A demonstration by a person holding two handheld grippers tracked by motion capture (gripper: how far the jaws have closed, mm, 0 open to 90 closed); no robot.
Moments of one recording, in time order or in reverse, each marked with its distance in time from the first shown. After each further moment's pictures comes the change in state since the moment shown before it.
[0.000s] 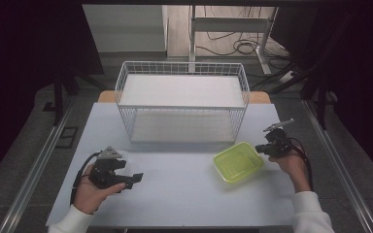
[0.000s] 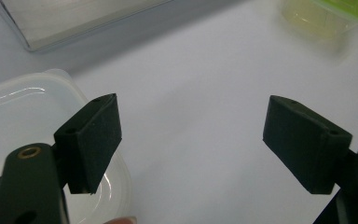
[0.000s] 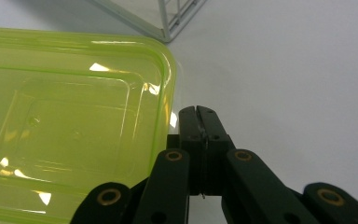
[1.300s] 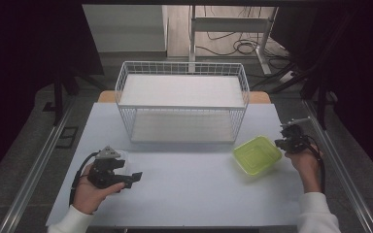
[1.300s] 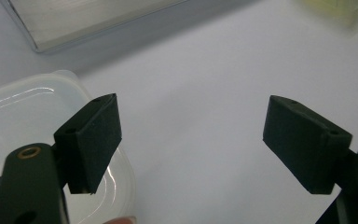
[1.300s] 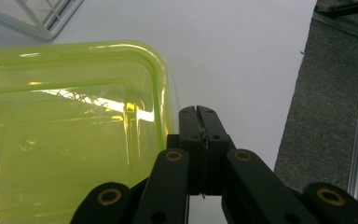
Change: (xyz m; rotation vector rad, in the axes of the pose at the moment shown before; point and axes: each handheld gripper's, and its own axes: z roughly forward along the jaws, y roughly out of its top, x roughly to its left) left arm 0.001 0.000 -0.003 -0.012 0.013 -0.015; right arm -0.038 -0.011 -0.020 -0.006 -0.251 0.098
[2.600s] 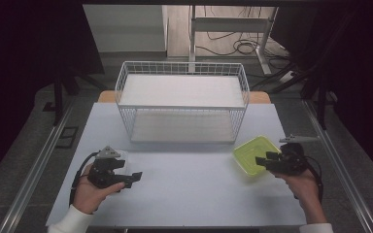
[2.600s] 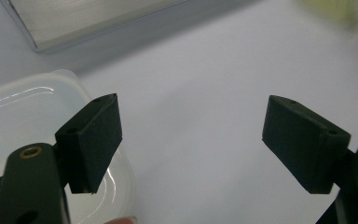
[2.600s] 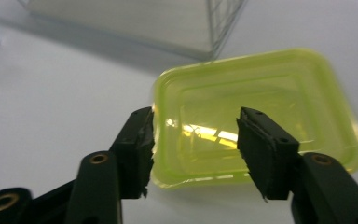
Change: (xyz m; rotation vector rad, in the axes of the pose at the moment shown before) left arm -0.001 0.001 0.000 -0.001 -0.001 -0.001; right arm 0.067 -0.028 -0.071 -0.173 0.290 0.127
